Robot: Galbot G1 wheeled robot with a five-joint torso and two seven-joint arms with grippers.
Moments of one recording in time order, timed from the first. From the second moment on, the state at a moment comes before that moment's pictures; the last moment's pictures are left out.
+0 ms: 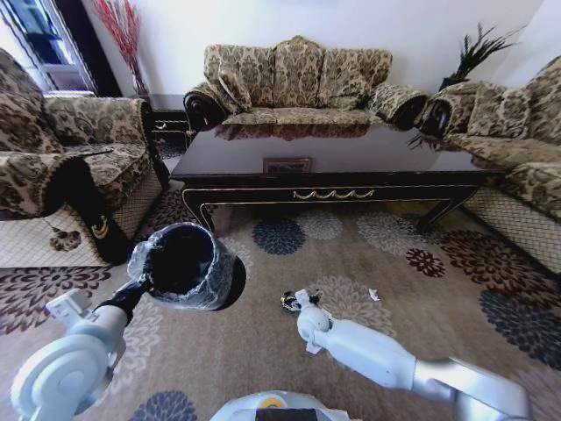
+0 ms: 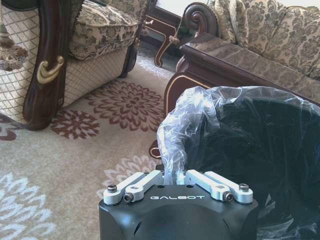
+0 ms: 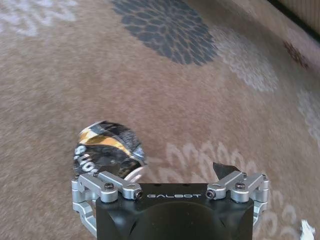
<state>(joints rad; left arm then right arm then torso) 1.58 -1.14 -0.95 -2.47 -1.24 0.62 -0.64 -0.57 1.01 -0.76 1.50 0.94 -0.53 0.93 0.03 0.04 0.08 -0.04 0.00</state>
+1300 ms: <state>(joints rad) 1.55 -1.13 -0.94 -2.46 -1.23 0.62 -0.62 -0.55 1.25 -1.03 1.22 0.72 -0.51 0.95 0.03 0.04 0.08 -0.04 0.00</state>
